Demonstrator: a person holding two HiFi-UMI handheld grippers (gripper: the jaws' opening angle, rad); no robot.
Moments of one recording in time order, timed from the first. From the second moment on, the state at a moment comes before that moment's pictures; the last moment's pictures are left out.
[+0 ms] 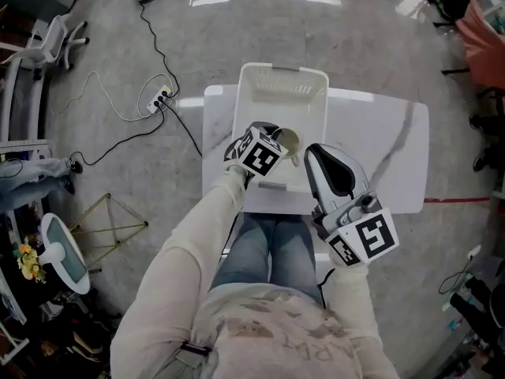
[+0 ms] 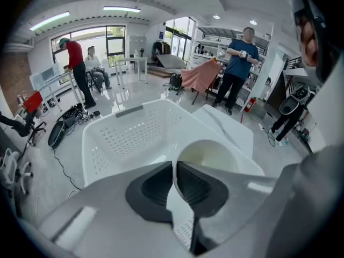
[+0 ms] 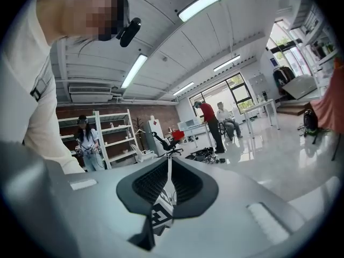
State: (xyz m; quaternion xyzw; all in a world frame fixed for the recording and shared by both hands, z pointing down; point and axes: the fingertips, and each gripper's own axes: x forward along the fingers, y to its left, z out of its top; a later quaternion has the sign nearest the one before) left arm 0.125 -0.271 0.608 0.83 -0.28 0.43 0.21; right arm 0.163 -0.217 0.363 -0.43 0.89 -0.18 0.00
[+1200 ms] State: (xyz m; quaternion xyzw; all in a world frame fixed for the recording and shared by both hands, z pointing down) left arm 0.125 -0.282 0.763 0.78 -0.23 0.53 0.24; right arm 0.153 -0.225 0.435 -0.45 0.86 -0.23 -0.05
